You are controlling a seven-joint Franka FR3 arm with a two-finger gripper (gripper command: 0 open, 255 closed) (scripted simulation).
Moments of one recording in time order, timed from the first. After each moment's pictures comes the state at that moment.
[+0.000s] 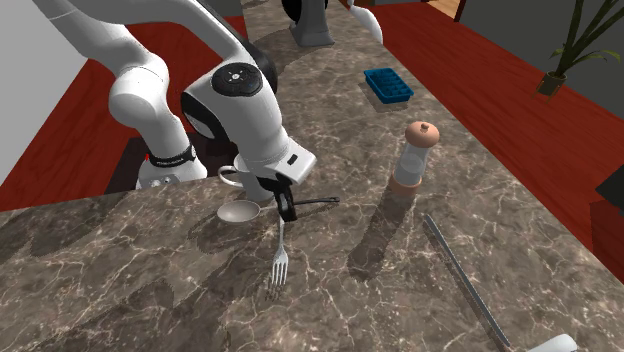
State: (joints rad) arm 0.06 -0.26 -0.88 -2.56 -0.04 2.45 -0.85
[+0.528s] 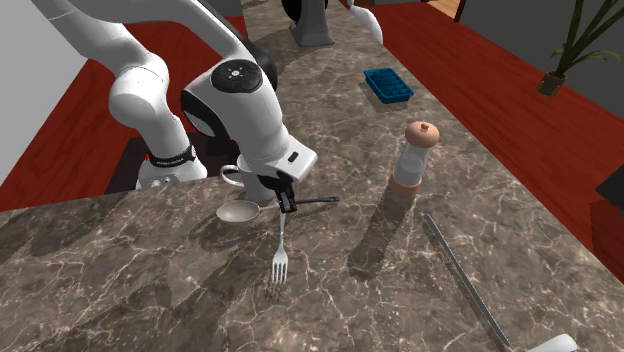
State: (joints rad) arm 0.06 -0.27 -0.87 -2.56 -0.05 2.45 -0.84
